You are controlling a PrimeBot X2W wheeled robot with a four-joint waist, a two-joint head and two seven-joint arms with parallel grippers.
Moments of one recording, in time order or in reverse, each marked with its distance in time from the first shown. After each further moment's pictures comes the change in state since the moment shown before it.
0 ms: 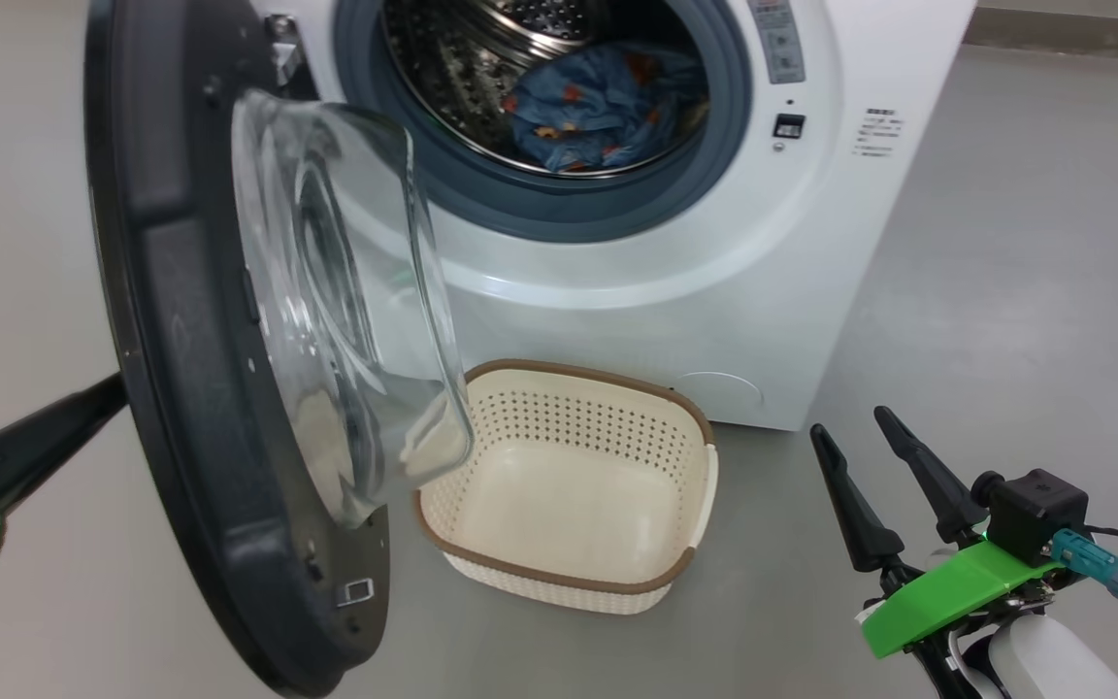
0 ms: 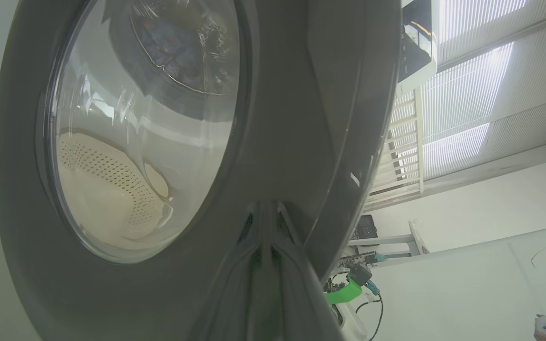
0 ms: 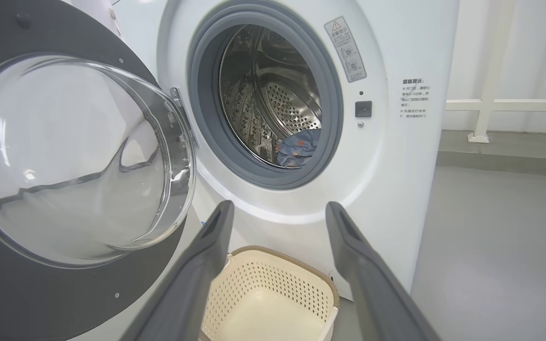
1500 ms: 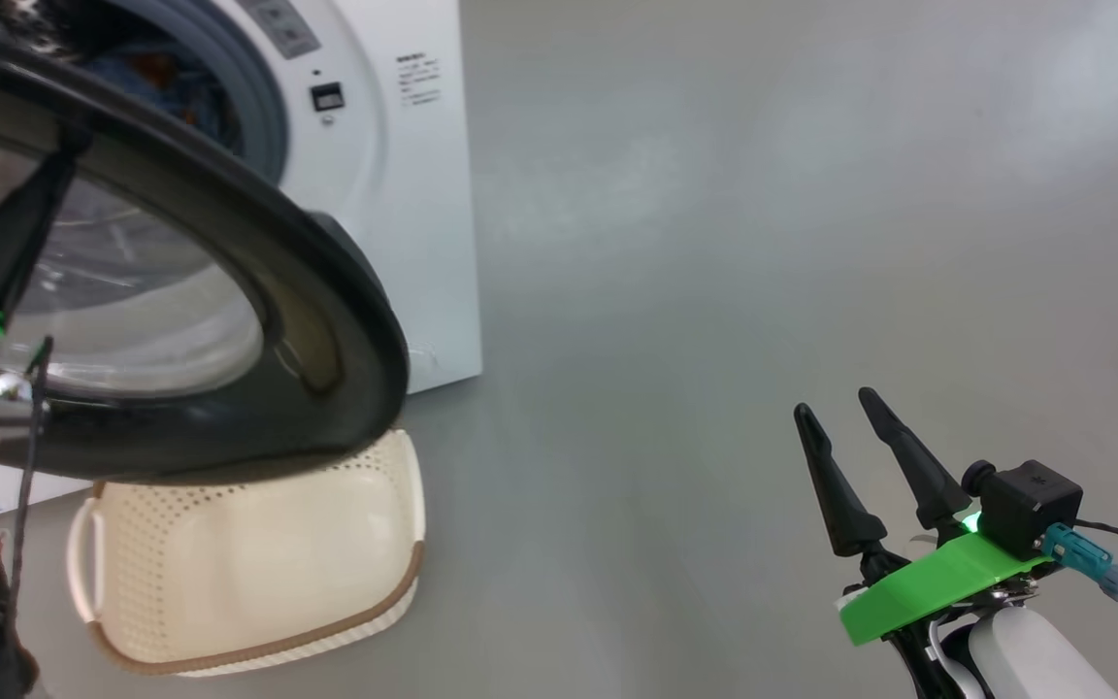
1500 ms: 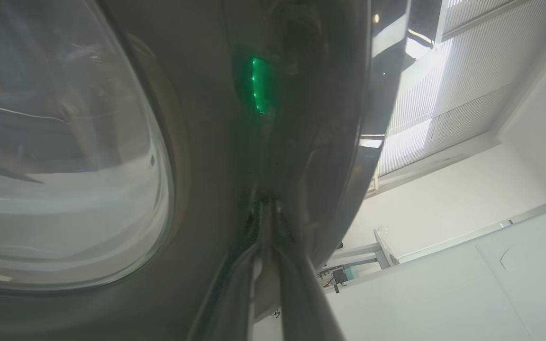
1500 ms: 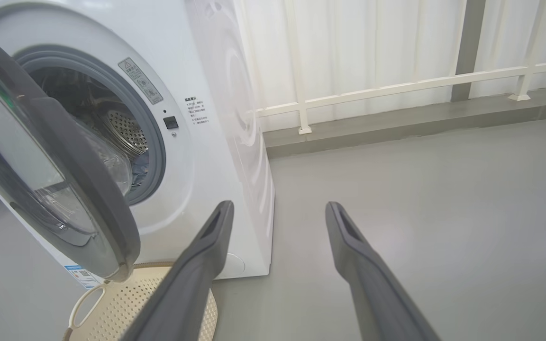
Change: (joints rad) left arm -0.255 -0.163 -0.036 0.119 0.264 0.035 -0.453; right arm -0.001 0.058 -0.030 -0.041 -0.008 0.000 0.000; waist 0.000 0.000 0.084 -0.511
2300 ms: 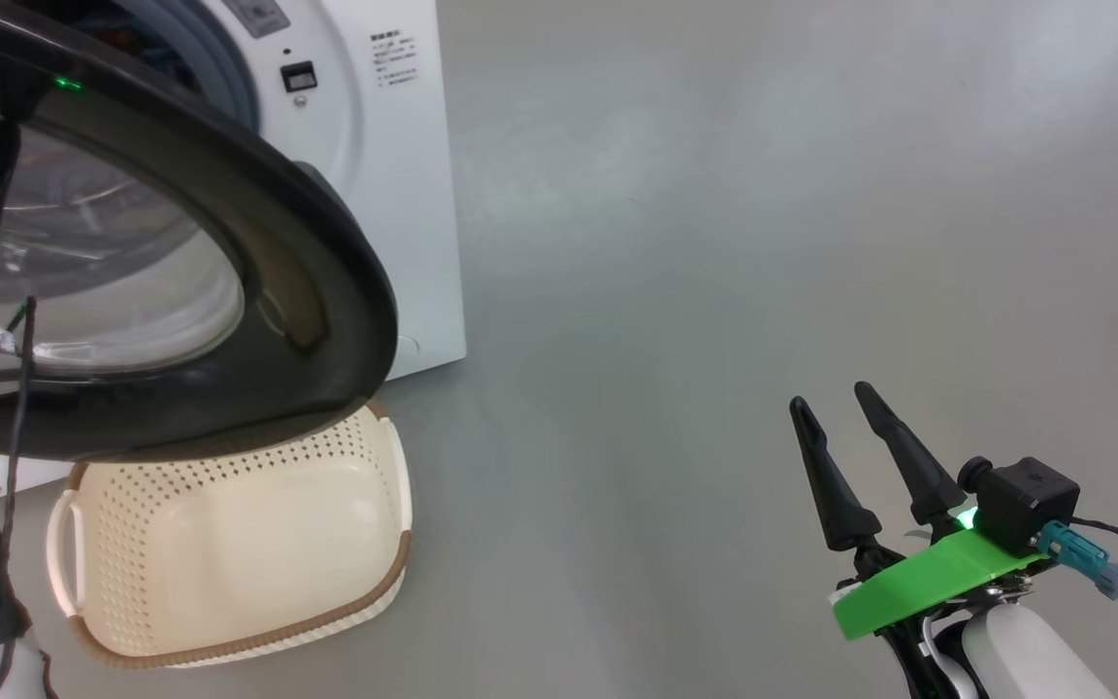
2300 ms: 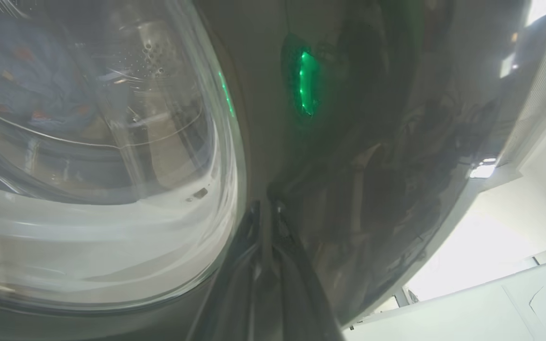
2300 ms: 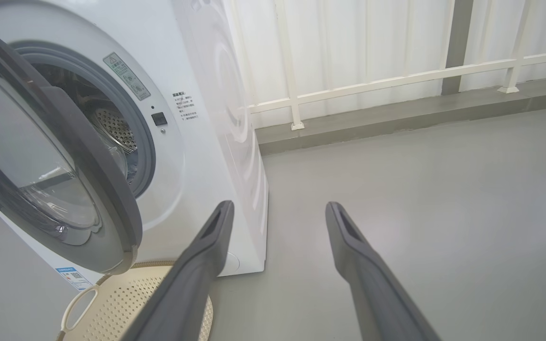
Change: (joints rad) left arm -0.109 0.020 0.026 0.226 0.056 -0.089 -0.146; right arm -0.003 0.026 -0.016 -0.004 -0.014 0.000 0.000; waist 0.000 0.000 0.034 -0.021
